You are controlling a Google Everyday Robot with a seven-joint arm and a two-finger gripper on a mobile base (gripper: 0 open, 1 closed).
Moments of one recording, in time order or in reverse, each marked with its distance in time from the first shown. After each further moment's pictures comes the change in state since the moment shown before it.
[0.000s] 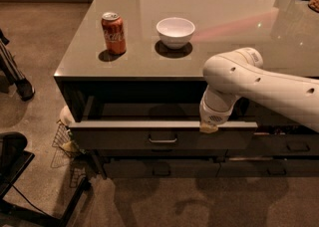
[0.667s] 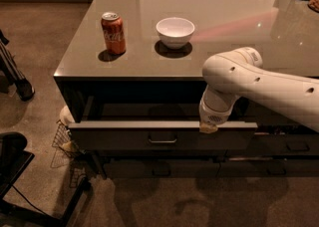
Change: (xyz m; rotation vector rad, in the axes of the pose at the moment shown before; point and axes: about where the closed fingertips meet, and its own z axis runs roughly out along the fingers) arm 0.000 0.003 0.000 -0.008 0.002 0.003
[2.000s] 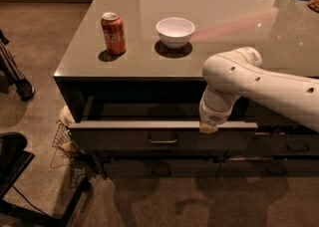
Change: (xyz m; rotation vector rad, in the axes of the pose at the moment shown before) arm 0.000 0.000 -0.001 0.000 0.000 0.000
